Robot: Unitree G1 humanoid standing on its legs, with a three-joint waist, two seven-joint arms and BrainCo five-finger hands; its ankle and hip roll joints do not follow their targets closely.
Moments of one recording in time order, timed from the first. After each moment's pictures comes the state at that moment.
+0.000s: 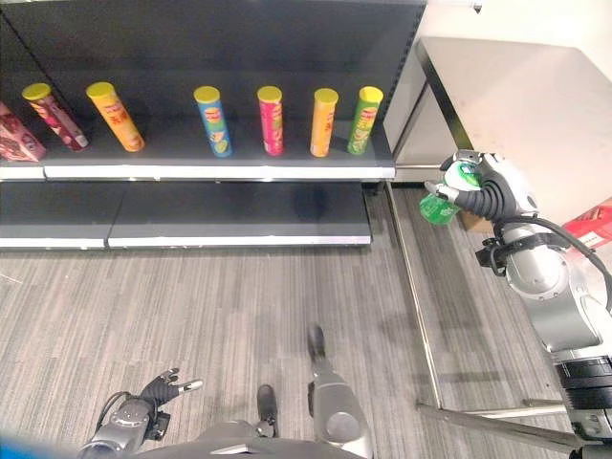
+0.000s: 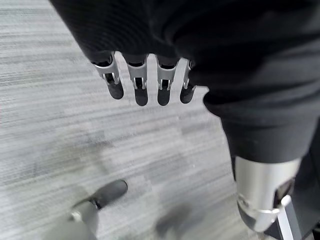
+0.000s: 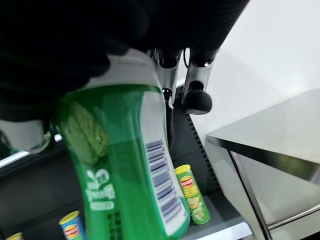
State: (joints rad) left arm -0.04 0.31 -0.19 1.04 -0.06 -0.03 0.00; right arm -0.14 -0.97 -0.08 -0.03 -0.16 -0.11 -0.08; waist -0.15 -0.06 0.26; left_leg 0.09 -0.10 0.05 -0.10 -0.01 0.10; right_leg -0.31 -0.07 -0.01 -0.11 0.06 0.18
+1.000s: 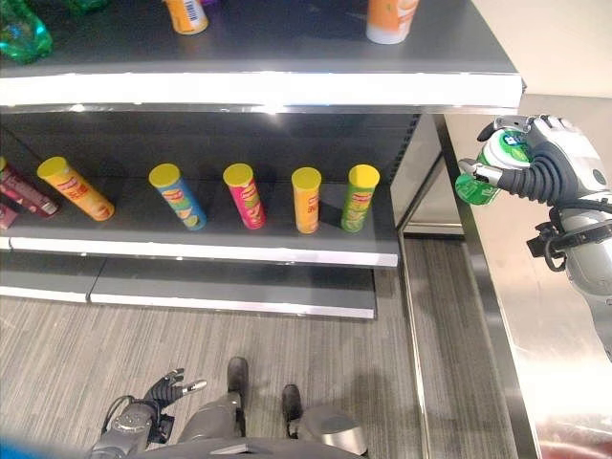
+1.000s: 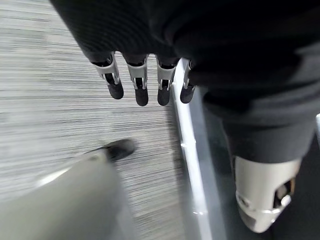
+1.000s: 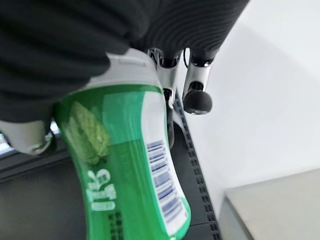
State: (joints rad) left arm 0.01 0.32 -0.19 0.94 -0.07 -0.04 -0.01; right arm 0.03 -1.11 -0.32 -0.20 -0.16 -0.13 -0.06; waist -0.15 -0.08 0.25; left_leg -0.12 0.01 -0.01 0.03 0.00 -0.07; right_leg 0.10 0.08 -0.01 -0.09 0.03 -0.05
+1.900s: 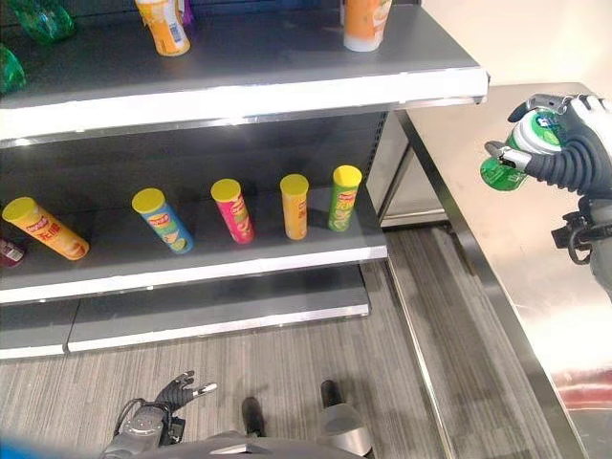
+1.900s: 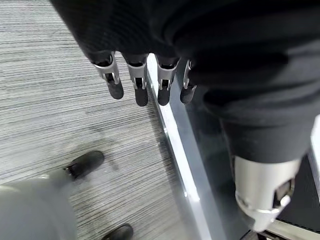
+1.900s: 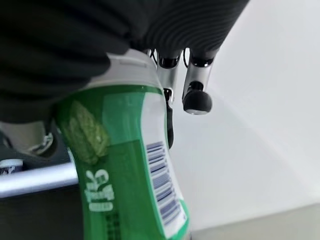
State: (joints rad) left arm 0.05 0.25 -0.15 0.95 -0.07 -0.04 0.00; right arm 0.02 -1.15 -0.43 -0.19 -0.19 -0.12 -0.09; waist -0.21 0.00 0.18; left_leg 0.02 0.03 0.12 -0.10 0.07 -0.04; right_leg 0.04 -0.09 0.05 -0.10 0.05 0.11
